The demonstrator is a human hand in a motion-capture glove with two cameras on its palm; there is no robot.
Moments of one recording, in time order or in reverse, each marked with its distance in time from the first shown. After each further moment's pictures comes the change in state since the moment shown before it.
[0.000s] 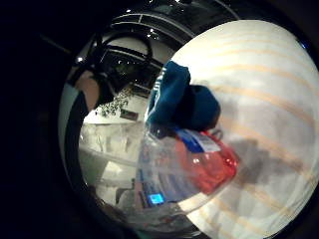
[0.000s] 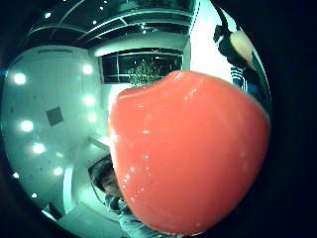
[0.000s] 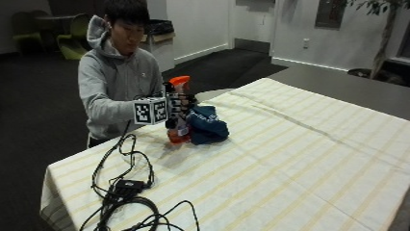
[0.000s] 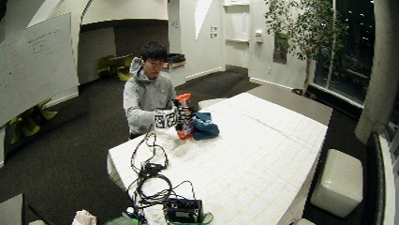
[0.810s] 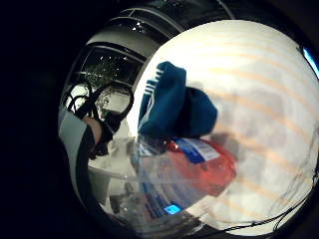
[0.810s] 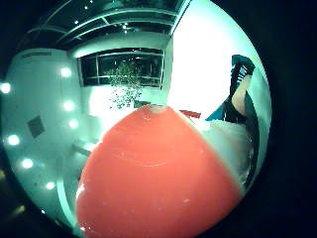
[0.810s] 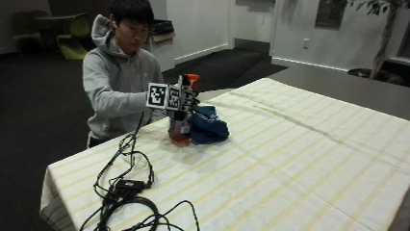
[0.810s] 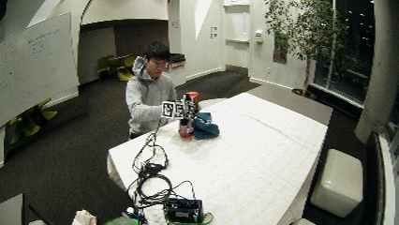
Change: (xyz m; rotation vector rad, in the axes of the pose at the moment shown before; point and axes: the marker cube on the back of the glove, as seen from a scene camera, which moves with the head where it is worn) arm -0.020 -0.029 0.033 -0.044 0.257 0.084
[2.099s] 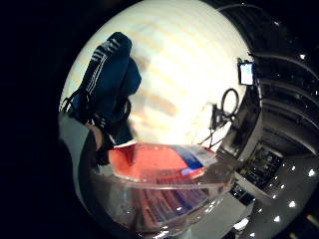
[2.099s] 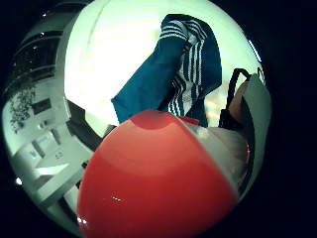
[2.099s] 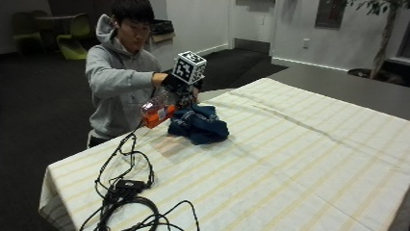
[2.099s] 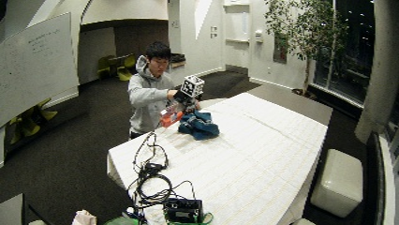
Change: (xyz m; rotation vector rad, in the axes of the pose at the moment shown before) arm -0.044 0.001 0.016 -0.380 1.110 0.272
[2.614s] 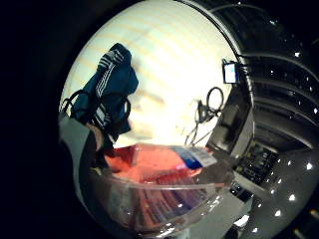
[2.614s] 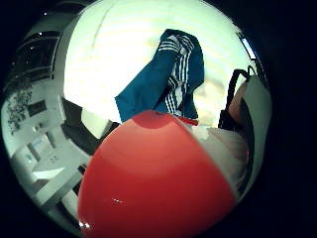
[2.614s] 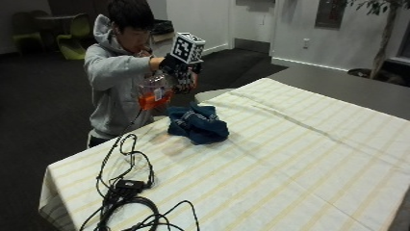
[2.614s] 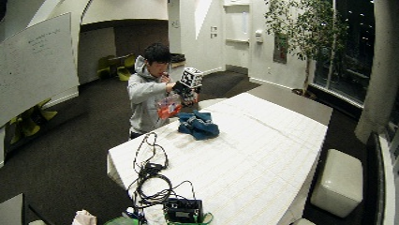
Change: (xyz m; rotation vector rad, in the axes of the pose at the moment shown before) arm 0.001 0.027 -0.055 0.026 0.079 0.032
